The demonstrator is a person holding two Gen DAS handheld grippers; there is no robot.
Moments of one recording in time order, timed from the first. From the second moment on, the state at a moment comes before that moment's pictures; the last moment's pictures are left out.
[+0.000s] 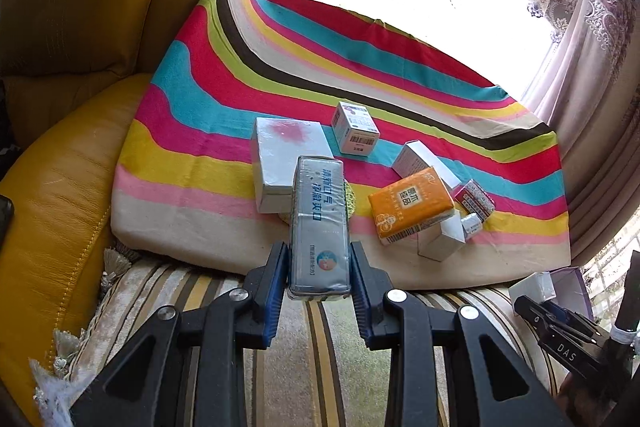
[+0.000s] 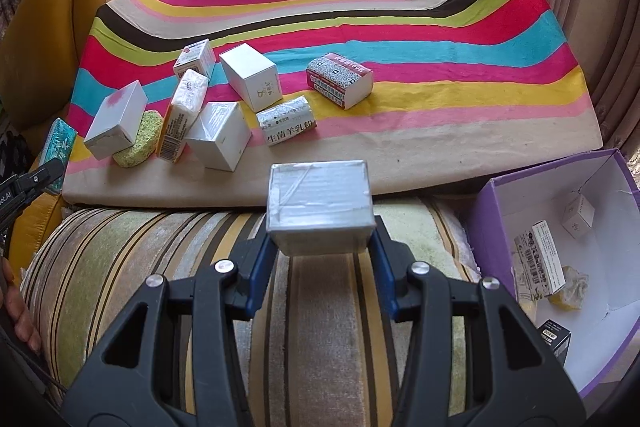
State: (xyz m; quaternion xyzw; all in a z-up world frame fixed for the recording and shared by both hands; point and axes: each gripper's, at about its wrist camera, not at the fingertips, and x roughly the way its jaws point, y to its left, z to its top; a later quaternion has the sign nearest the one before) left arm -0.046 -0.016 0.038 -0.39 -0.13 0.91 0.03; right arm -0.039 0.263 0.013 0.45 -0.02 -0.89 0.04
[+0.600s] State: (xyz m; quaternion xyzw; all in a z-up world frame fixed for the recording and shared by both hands) left arm -0.039 0.105 0.037 -0.41 -0.07 0.89 0.20; right arm -0.009 0.331 0.021 0.44 -0.07 -0.90 0.00
